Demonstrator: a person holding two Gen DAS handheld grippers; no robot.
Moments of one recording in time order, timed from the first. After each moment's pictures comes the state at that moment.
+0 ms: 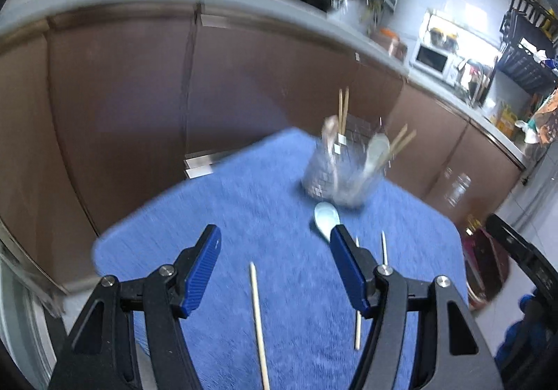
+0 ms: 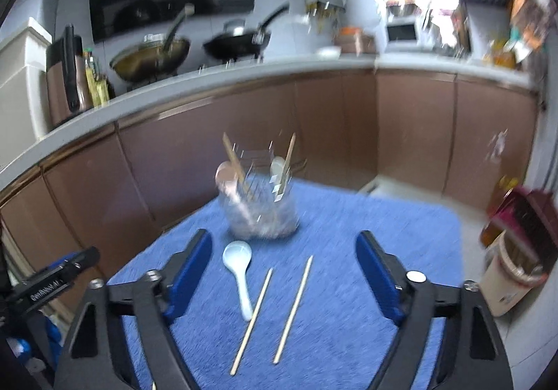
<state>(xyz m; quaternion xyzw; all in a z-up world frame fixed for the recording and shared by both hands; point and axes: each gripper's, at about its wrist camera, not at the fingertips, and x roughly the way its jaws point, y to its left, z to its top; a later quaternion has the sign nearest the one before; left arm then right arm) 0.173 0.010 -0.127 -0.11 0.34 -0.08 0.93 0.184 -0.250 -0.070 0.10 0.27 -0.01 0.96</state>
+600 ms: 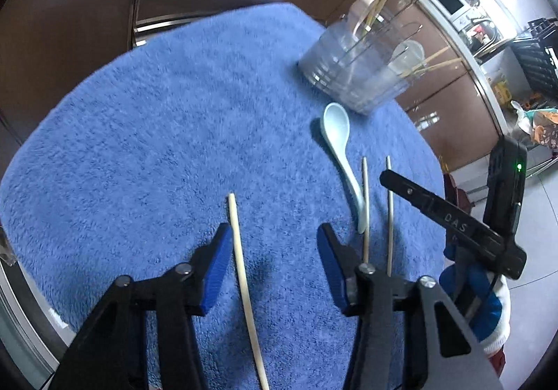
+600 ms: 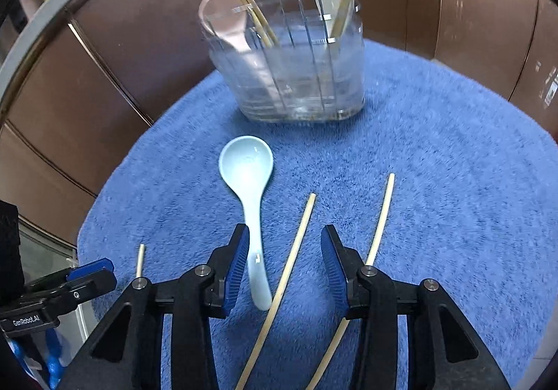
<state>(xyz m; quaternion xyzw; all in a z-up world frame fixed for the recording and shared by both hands) 0.261 0.013 -0.223 -0.18 0.56 -0.18 0.79 0.332 -0.225 -0.194 0.10 0.52 0.07 0.85</state>
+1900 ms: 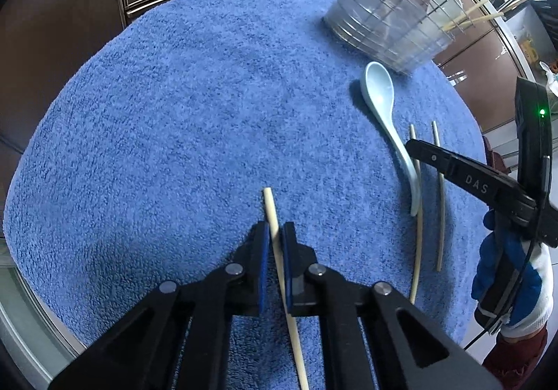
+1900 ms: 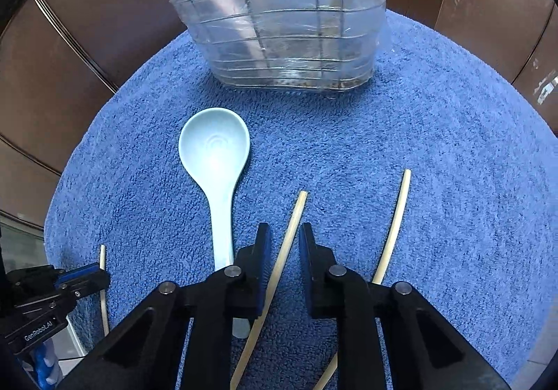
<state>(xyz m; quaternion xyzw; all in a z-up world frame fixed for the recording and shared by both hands) 0.283 -0.002 -0.252 -0.09 0.61 -0.15 0.77 0.380 -0.195 -0.236 0.06 0.58 0.04 0.81</state>
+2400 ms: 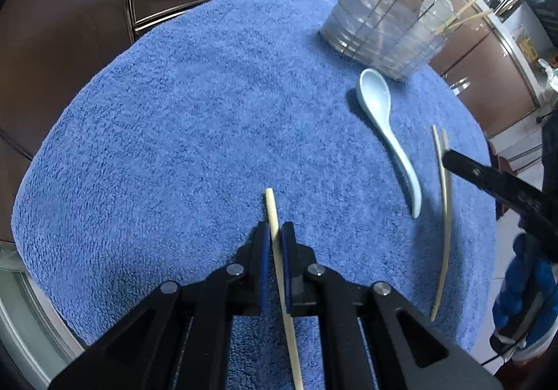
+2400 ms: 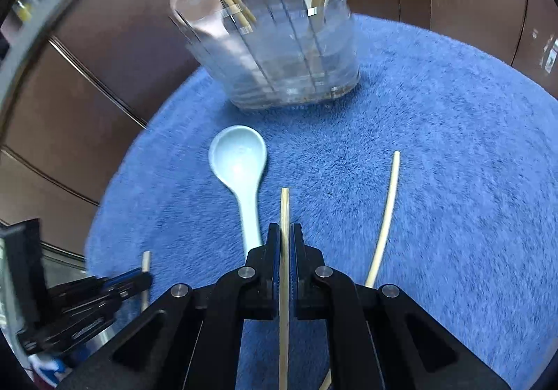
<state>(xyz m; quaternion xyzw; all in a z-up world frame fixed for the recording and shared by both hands) 0.266 -0.013 -0.249 -0.08 0.57 -0.14 0.80 0.334 -0.217 -0.204 0.16 0.52 0.07 0.84</state>
